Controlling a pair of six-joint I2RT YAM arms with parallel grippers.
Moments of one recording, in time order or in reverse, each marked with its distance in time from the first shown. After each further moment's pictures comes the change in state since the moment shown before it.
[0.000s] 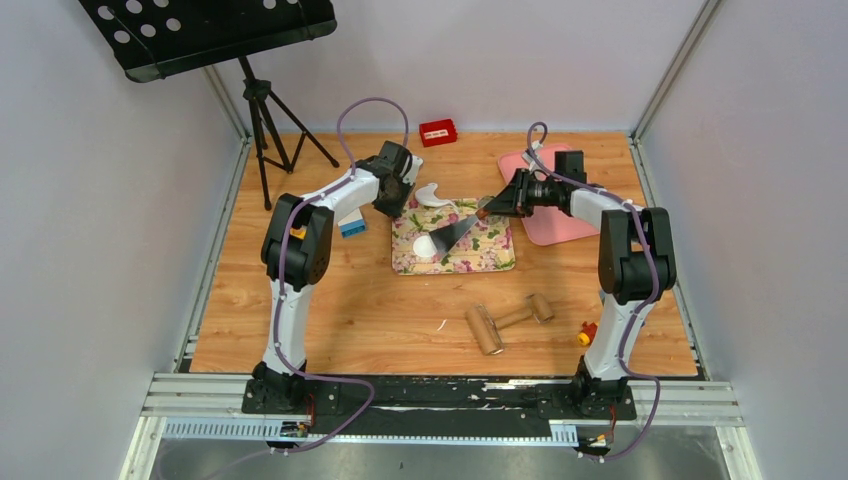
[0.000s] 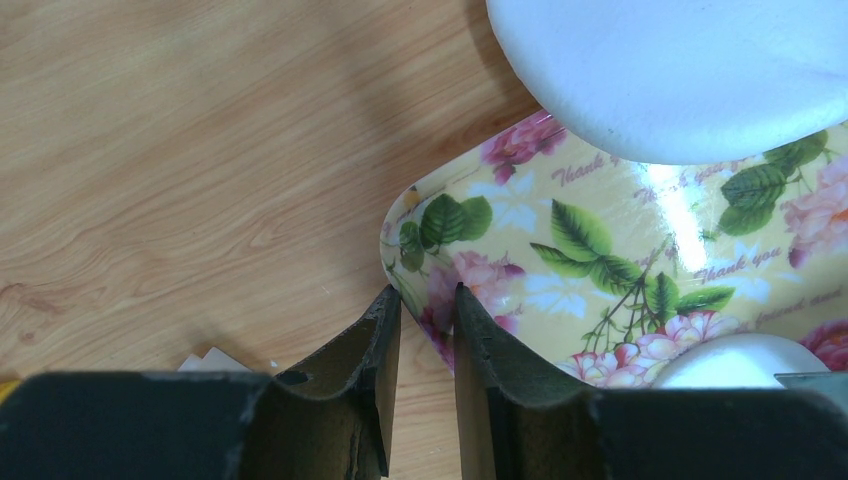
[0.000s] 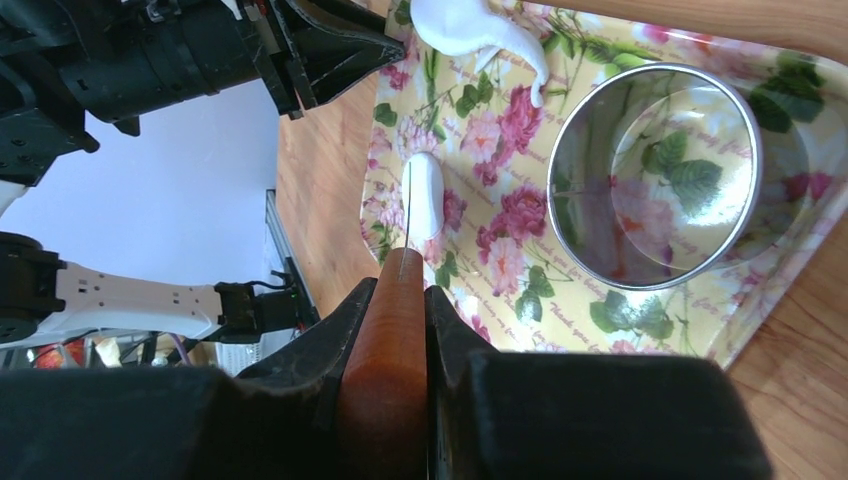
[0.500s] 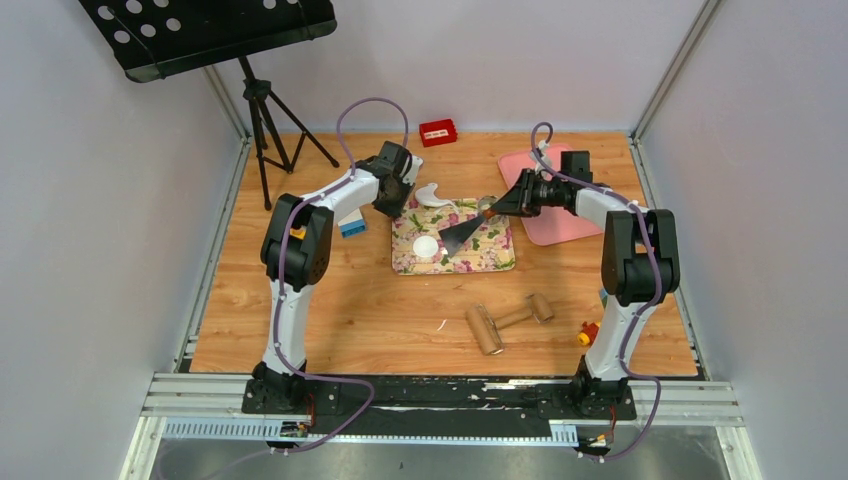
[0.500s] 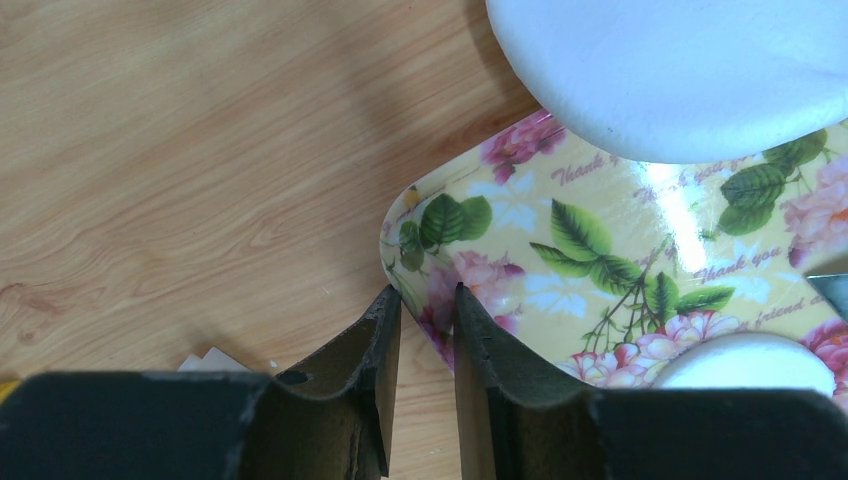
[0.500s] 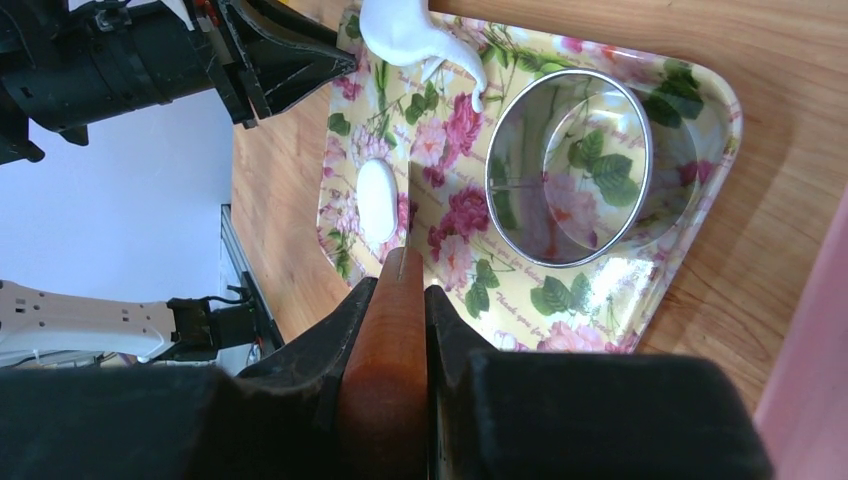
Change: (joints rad) left arm 0.000 -0.004 -0.006 0.007 0.000 0.000; right arm -0.022 -0.020 0.000 -0.055 0.074 -0.098
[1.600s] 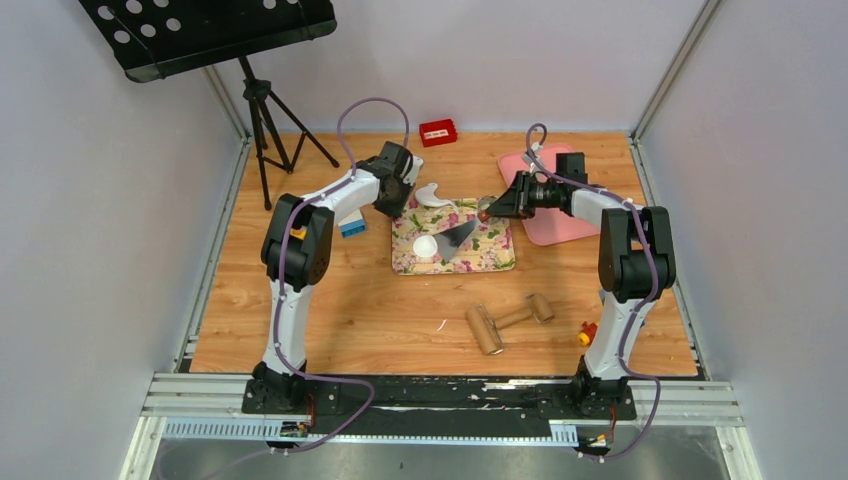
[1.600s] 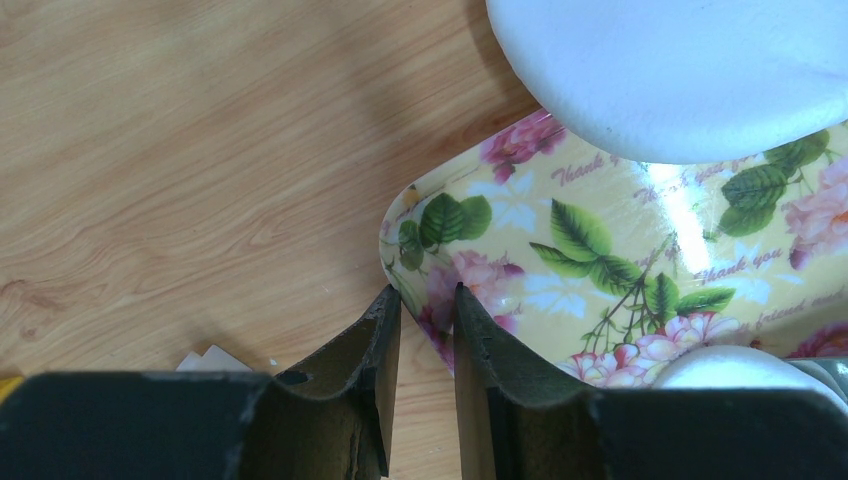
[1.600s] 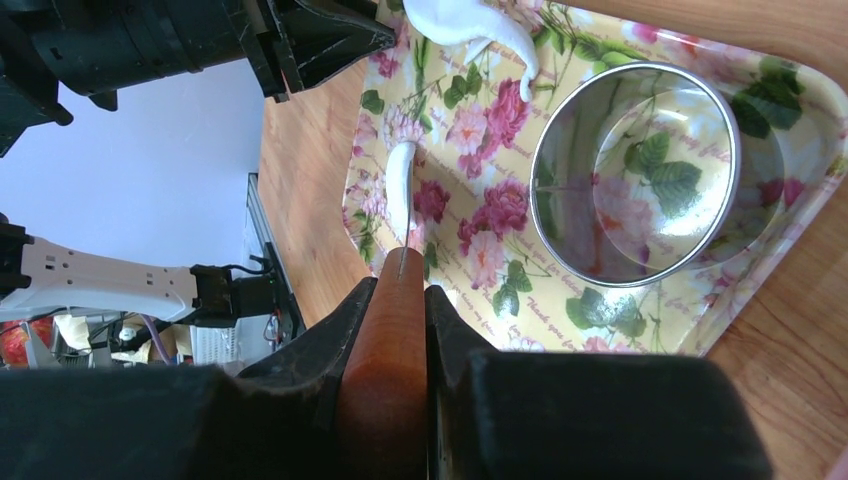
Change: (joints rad) left arm -0.006 0.000 0.000 -0.001 -0.007 -0.004; right arm 0.016 0.031 0.002 0.015 -0.082 -0.015
